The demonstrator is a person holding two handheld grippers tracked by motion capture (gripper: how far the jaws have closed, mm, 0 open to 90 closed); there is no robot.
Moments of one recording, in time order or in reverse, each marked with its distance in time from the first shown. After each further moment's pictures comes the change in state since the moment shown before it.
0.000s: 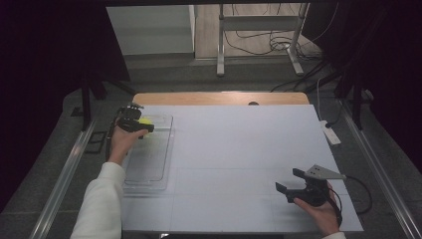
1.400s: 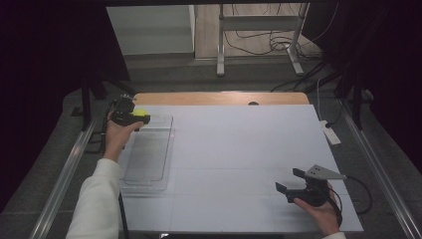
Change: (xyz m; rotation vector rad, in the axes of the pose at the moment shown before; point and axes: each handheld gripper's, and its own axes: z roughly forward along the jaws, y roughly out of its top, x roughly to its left) left arm 0.011 0.009 -0.027 -0.121 -0.017 -0.039; right arm 0.000 0.000 -0.001 -0.002 0.000 0.000
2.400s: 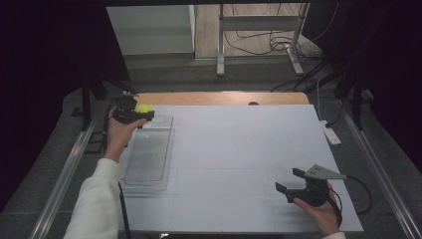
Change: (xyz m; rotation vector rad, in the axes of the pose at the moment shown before) left arm -0.014 0.009 -0.019 -0.075 -0.043 0.018; right arm 0.001 0.001 0.000 -0.004 0.002 -0.002
